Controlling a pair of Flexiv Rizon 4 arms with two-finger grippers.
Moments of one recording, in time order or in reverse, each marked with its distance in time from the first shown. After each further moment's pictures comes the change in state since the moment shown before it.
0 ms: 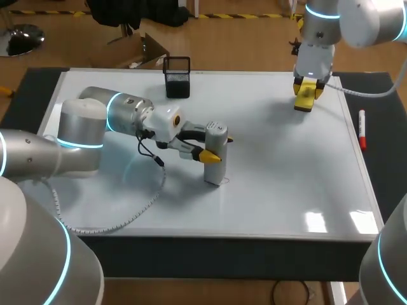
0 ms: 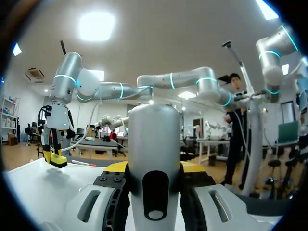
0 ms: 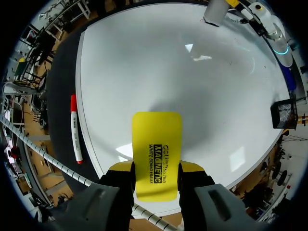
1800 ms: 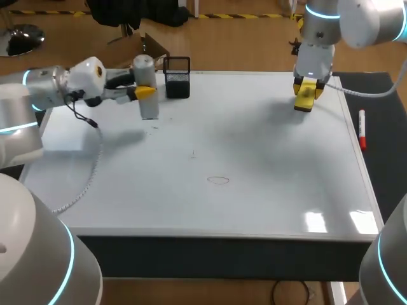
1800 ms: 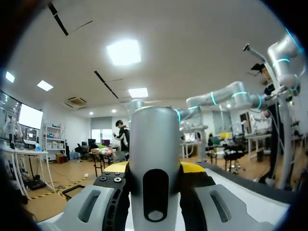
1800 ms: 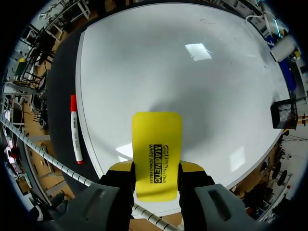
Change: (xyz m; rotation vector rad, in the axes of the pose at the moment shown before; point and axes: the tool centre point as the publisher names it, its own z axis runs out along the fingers) left arm -0.074 -0.106 -0.218 0.048 -0.479 0.180; right arm 0.000 0.000 0.000 0.000 0.000 0.000
